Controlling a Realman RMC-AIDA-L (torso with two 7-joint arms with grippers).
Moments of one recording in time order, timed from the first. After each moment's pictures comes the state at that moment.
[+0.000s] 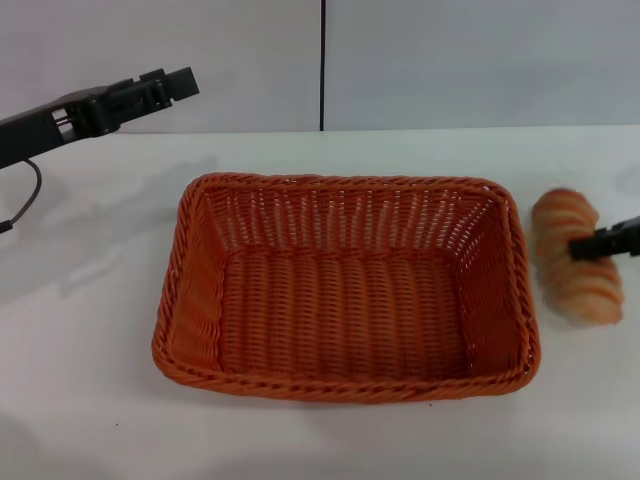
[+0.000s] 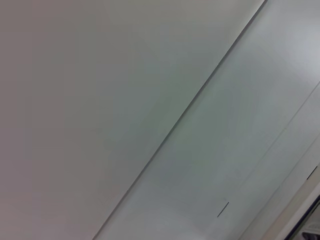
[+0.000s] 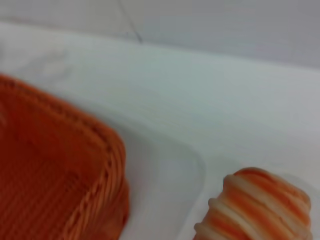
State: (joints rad) left arm -0.48 -2.05 0.56 0.73 1.78 1.62 -1.82; right arm 0.63 1.90 -0.74 -0.70 -2.42 -1.46 2.03
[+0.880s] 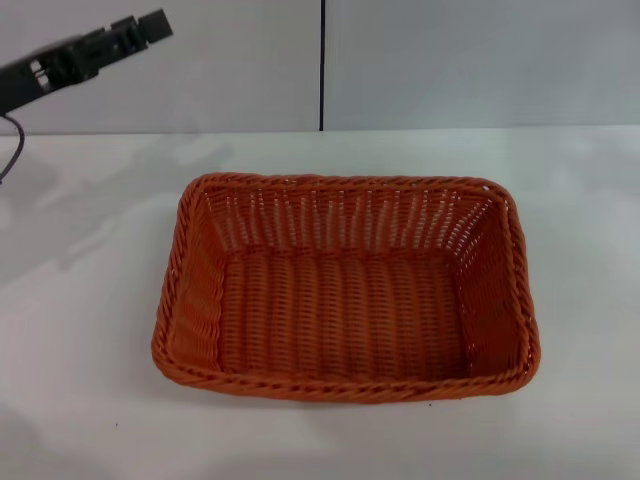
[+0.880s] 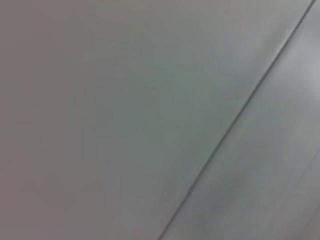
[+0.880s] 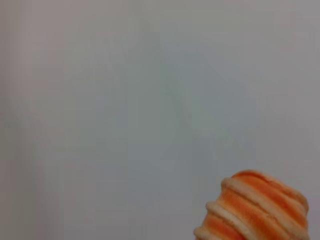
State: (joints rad) left arm -0.49 -2.03 0.55 0.73 1.71 1.54 -1.81; right arm 0.46 2.02 -0.55 -0.99 -1.50 -1.76 1.78
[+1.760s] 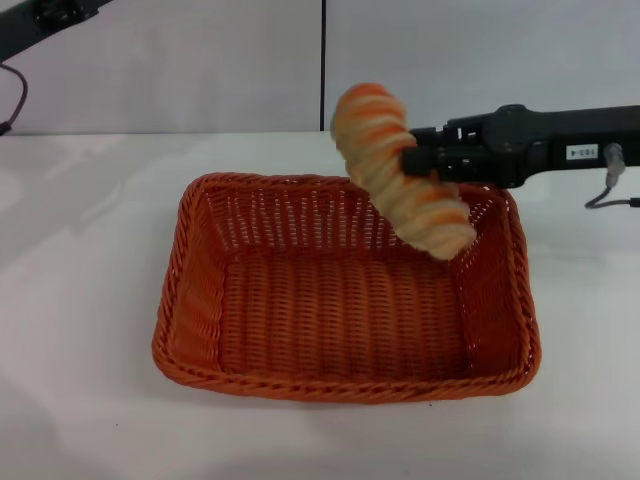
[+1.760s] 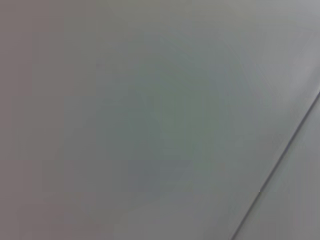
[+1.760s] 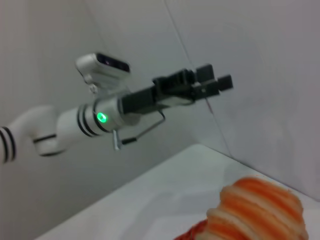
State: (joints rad) left arm -0.56 -2.04 0.55 0.73 1.66 1.38 -1.79; right arm 0.68 2.02 -0.82 -0.74 -1.90 -1.65 1.76
